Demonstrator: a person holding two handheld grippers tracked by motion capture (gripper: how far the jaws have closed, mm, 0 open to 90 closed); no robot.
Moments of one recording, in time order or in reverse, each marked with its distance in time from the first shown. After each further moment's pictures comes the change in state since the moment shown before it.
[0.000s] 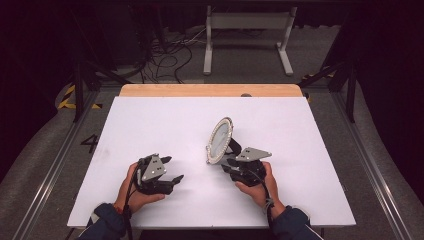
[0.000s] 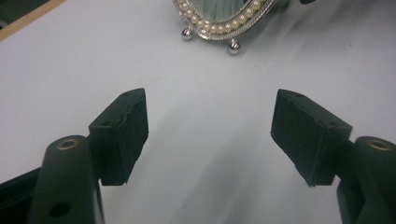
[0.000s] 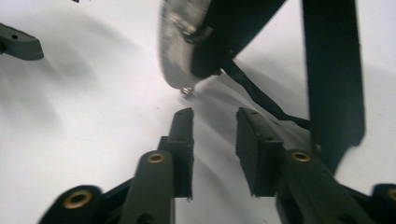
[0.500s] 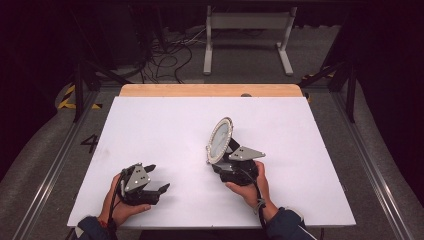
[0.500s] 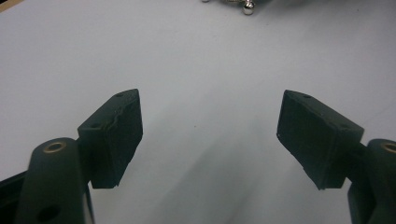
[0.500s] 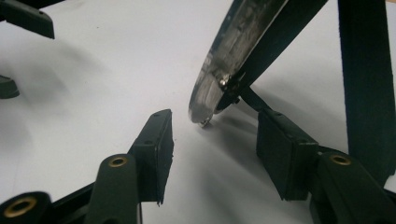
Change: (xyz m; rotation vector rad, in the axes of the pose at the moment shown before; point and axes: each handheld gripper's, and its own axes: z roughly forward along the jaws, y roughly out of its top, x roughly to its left) left arm -0.001 -0.028 -0.028 0.018 0.042 -0.058; right arm 0.014 0.011 0.012 -0.058 -0.011 0.050
